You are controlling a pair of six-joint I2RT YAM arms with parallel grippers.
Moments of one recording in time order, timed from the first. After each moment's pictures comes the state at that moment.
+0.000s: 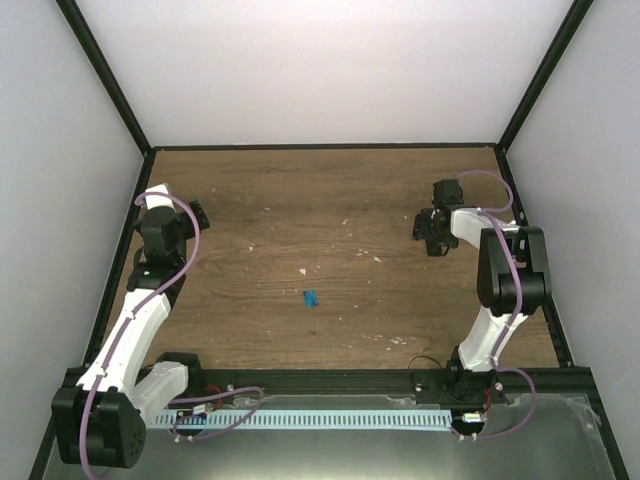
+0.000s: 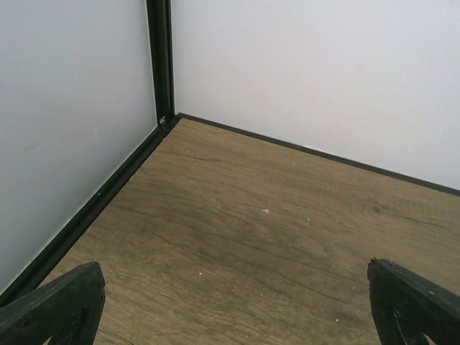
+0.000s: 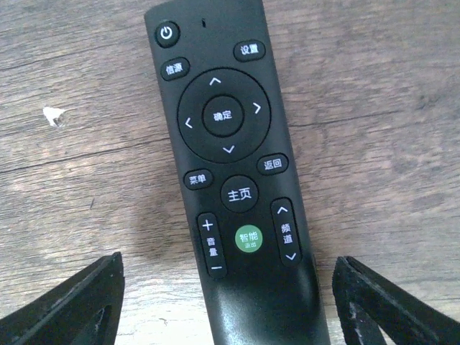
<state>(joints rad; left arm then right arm) -0.08 0.95 0.67 -0.05 -0.33 -0.24 0.04 1.79 1.07 -0.40 0.04 0.25</state>
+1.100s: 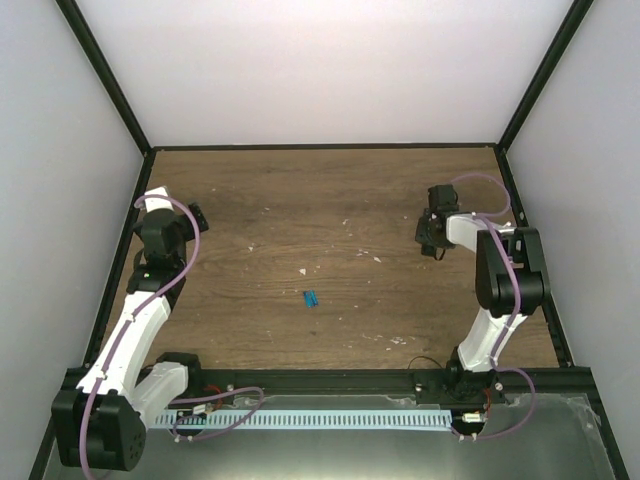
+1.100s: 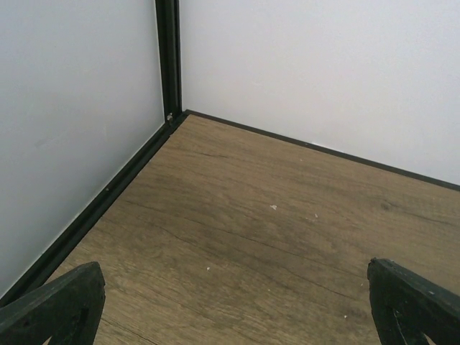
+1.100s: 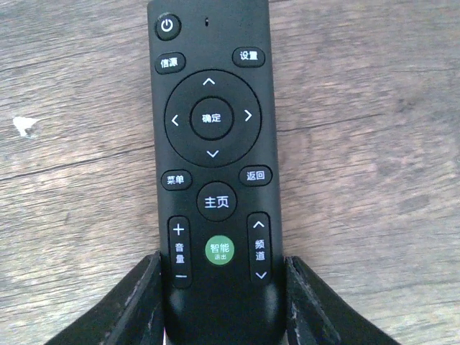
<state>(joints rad) -0.08 0.93 0.66 -0.05 -0.35 -0.24 0.07 1.80 1.01 -0.31 0.12 0.27</state>
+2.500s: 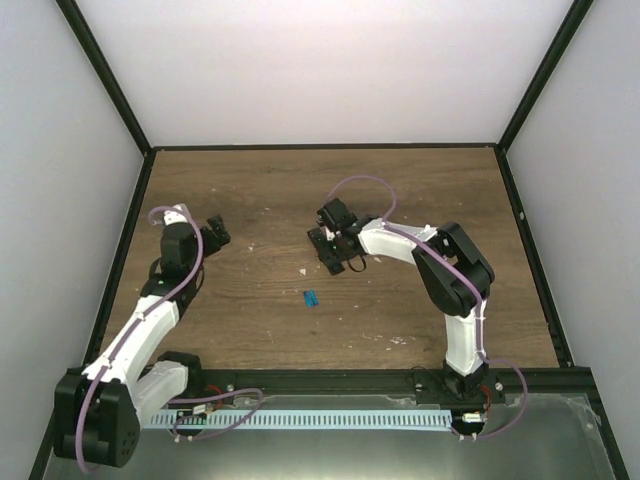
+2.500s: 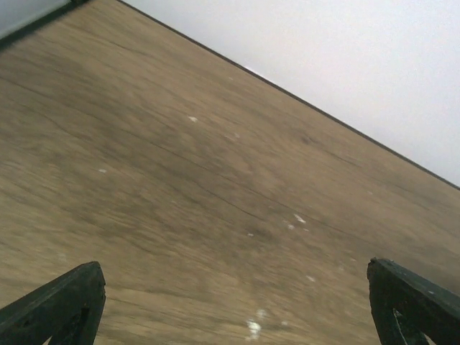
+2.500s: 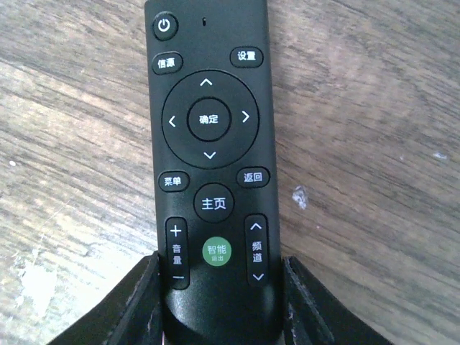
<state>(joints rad) -0.13 0.95 0.52 -0.02 -0.19 -0.53 0.70 1.96 1.26 -0.40 -0.02 0.30</state>
